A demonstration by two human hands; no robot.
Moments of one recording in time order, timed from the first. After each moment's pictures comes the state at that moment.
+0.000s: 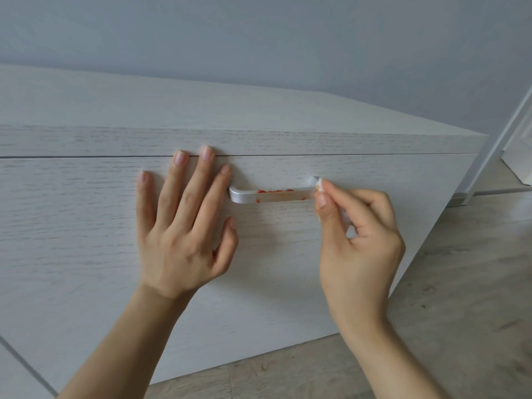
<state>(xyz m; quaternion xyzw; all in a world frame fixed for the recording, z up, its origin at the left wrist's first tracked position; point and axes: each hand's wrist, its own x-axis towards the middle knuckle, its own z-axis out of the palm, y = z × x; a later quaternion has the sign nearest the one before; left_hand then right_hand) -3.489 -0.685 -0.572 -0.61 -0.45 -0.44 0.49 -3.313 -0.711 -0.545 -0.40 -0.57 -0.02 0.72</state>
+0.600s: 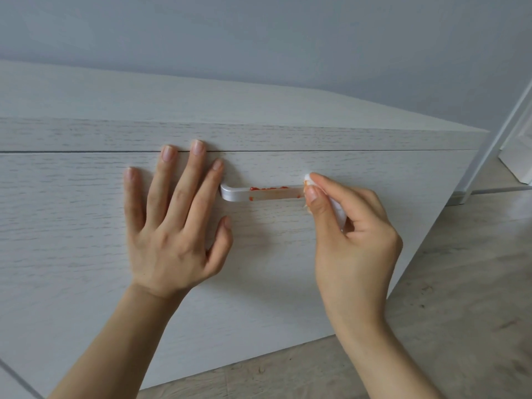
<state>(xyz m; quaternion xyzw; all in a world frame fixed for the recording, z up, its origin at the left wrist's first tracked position) -3.490 -0.676 -0.579 -0.59 -0.45 -0.43 0.51 -3.314 -0.709 -0.543 -0.41 -0.56 0.06 0.72</state>
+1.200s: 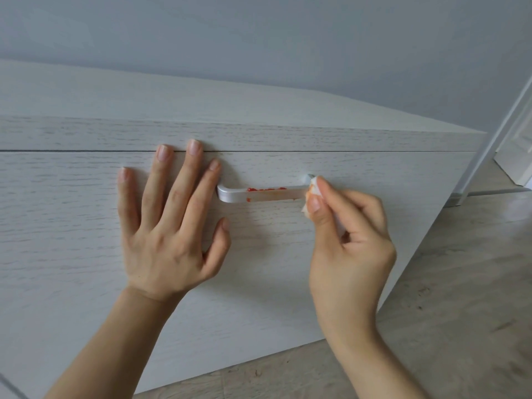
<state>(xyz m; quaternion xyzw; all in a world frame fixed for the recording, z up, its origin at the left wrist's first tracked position) -3.489 -0.676 -0.577 -0.59 -0.45 -0.44 0.51 -3.318 -0.706 -0.552 -0.37 -0.55 0.02 0.75</state>
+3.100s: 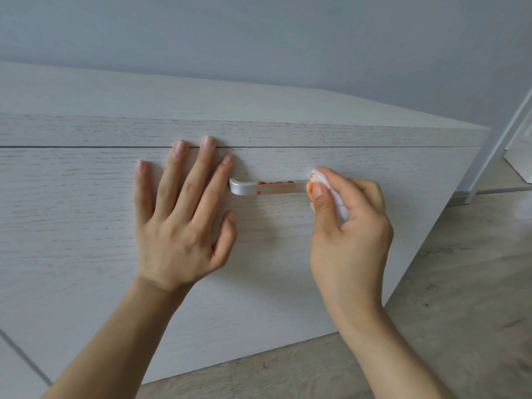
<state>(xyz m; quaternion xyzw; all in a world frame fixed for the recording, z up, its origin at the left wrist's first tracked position) -3.492 -0.684 -0.572 -0.61 -0.46 -0.41 0.50 -3.320 -0.714 -0.540 -0.42 -0.58 0.06 0.70</state>
